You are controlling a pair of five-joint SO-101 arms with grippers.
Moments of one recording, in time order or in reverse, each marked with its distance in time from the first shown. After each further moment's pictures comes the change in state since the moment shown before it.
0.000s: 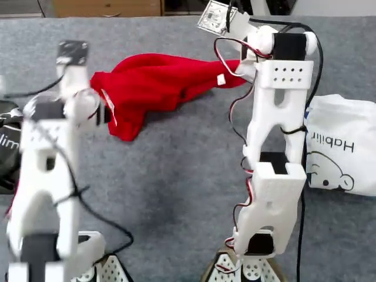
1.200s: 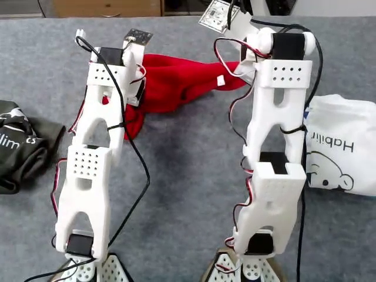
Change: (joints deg) left arm 9.1 71.0 -84.7 32.2 -4.2; right arm 0.0 0.0 1.5 0.0 -4.2
